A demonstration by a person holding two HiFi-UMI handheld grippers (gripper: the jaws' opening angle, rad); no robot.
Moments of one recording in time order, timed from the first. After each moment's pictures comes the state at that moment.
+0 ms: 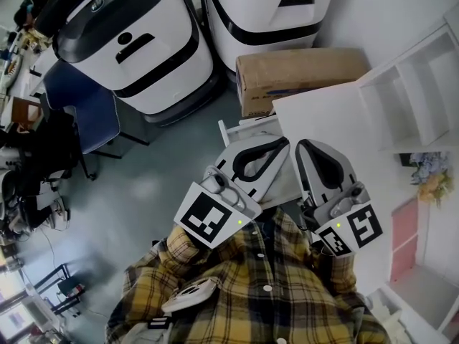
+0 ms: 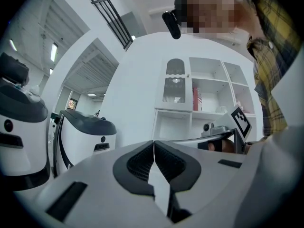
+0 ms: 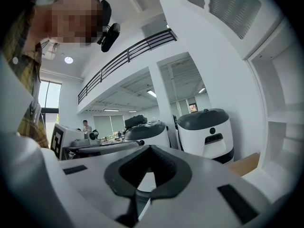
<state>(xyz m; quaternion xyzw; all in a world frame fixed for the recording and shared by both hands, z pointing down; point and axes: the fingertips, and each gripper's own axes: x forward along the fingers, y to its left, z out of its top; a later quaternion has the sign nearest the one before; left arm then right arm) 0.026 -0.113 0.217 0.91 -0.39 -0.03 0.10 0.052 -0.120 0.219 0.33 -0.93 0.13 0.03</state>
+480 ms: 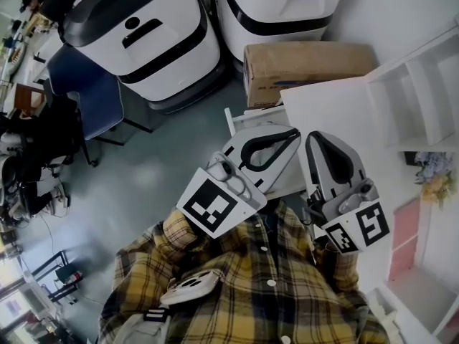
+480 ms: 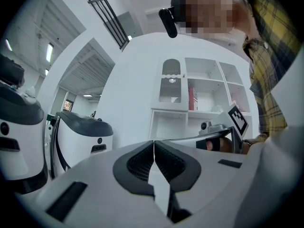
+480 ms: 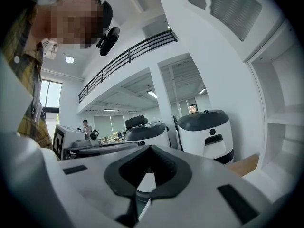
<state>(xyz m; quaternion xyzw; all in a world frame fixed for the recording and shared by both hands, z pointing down) 0.028 -0.106 0.216 0.92 -0.38 -0.02 0.09 0.052 -0.115 0.215 0.33 -0.93 0.13 0.03</state>
